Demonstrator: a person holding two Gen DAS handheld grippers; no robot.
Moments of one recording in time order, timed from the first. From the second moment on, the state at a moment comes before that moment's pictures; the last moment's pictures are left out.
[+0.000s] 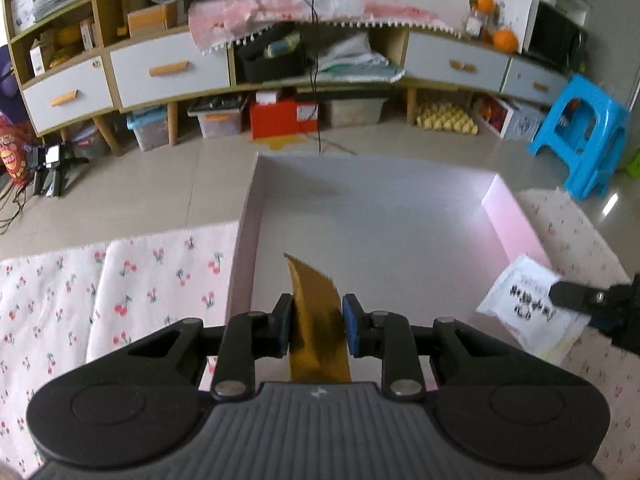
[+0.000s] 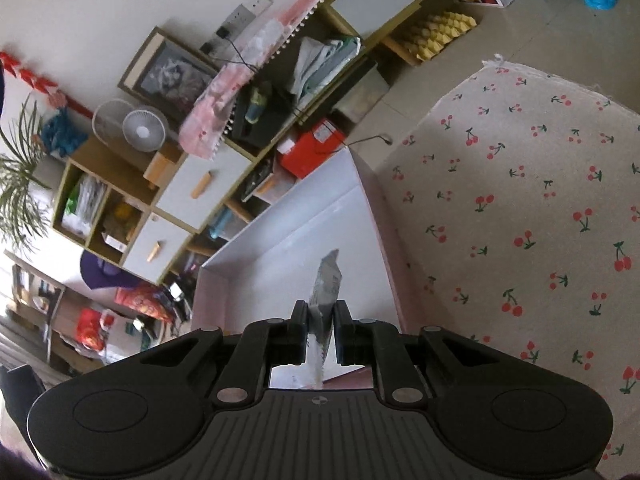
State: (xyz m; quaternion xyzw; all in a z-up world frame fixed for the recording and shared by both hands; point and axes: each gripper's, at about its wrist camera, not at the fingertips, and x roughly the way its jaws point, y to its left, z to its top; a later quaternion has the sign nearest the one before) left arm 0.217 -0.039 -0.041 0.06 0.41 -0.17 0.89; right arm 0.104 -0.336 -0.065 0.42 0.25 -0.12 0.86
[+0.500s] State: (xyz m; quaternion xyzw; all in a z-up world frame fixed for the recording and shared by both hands) left arm 0.212 -0.014 -0.046 0.00 0.47 -0.18 0.86; right arm 0.109 -0.340 -0.071 0.41 0.30 -0.14 0.85
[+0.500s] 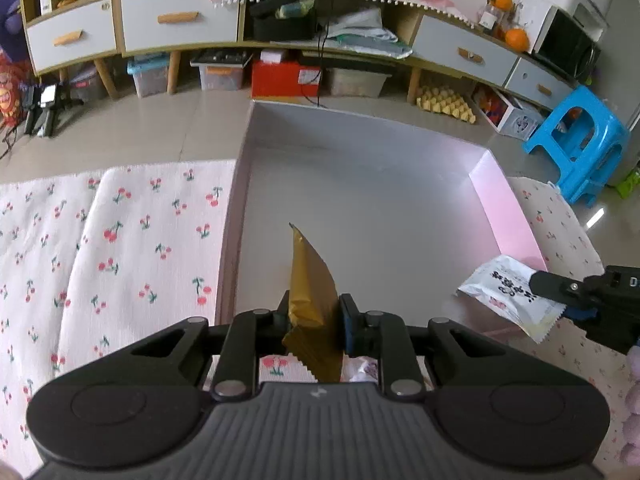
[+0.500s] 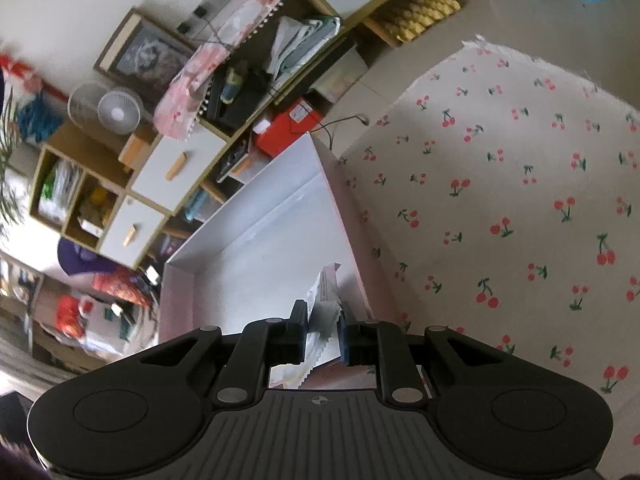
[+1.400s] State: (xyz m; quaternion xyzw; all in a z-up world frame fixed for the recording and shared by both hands) left arm 0.234 -0.005 -0.047 -0.06 0.38 -0.17 0.91; right arm 0.124 -0.323 -0.048 0.35 0.25 -0.10 0.90
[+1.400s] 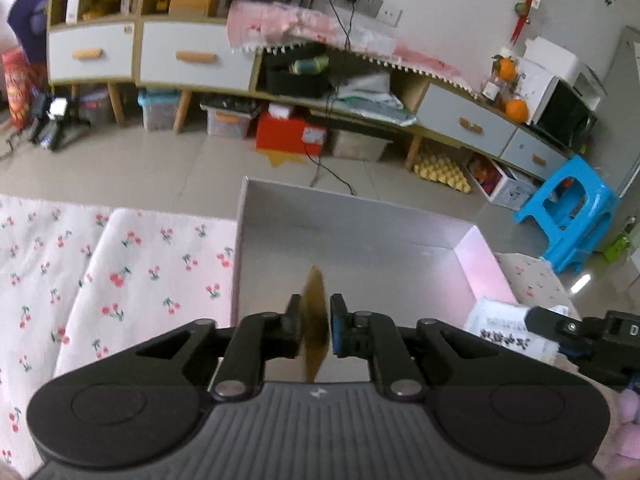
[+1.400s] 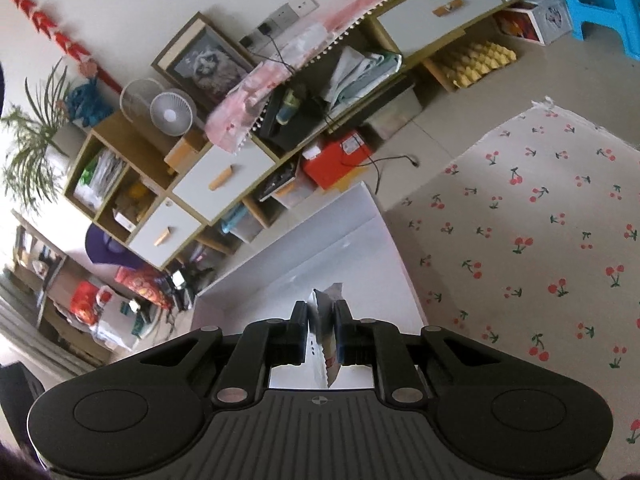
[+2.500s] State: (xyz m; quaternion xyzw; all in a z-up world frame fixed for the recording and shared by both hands) left arm 0.126 0.009 0.009 0.07 0.39 -0.12 0.91; right arm 0.036 -0.281 0.026 0.15 0.24 -0.14 0.95
